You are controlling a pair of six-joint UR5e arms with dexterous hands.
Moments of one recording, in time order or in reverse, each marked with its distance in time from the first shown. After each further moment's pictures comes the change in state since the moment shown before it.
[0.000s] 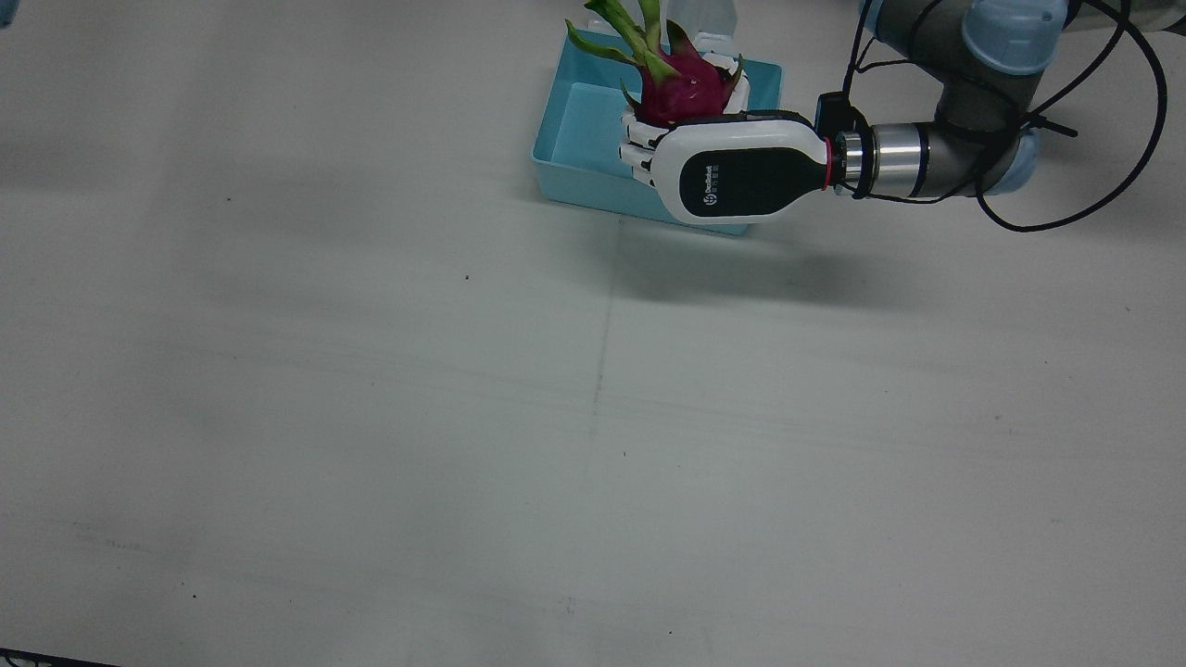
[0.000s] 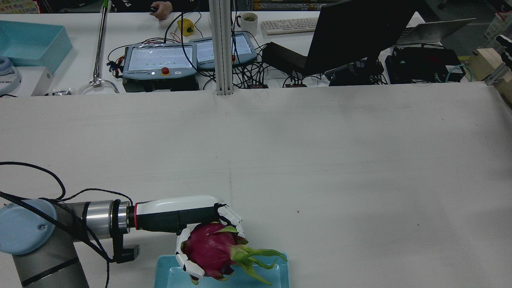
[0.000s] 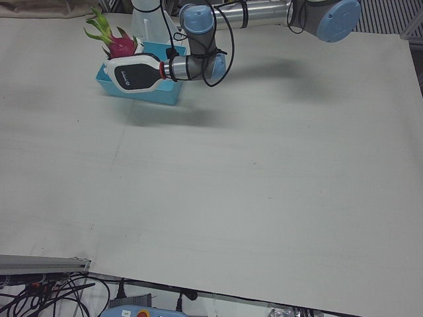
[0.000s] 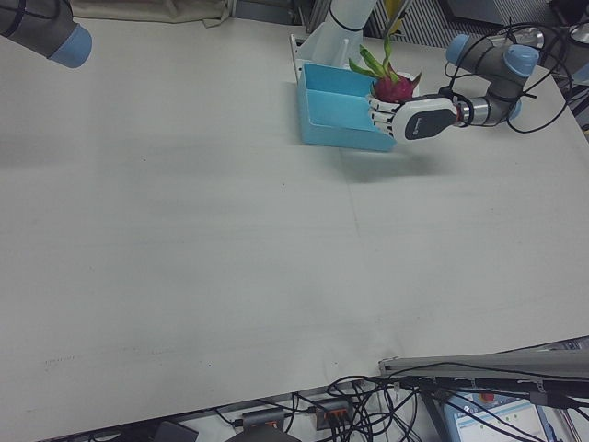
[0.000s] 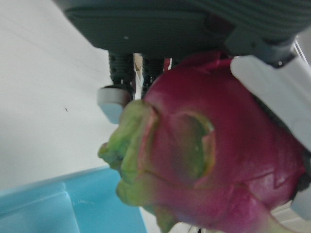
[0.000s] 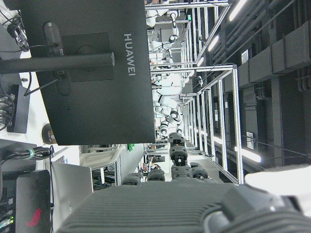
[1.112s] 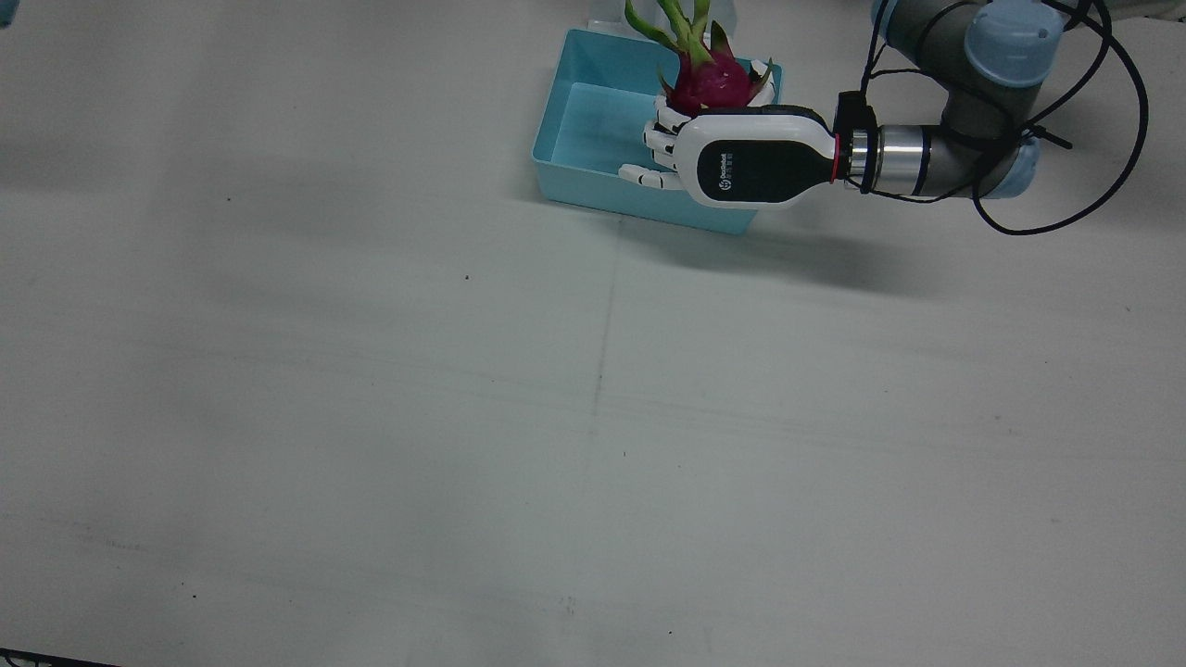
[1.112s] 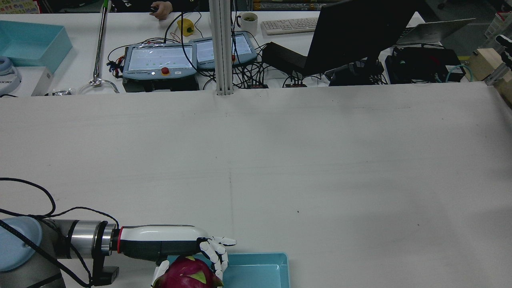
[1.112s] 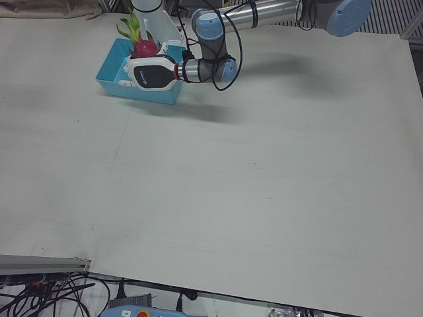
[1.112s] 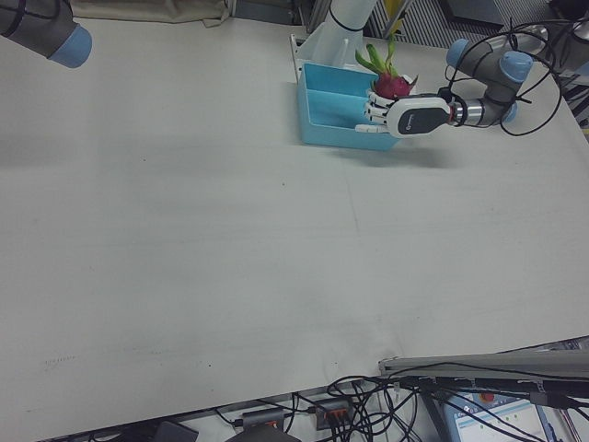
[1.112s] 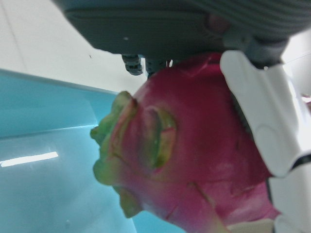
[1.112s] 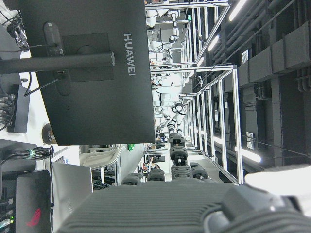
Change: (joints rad) left arm 0.028 0.106 -0.001 -0.070 0.112 0.017; right arm 0.000 0.000 0.000 0.000 0.000 0.000
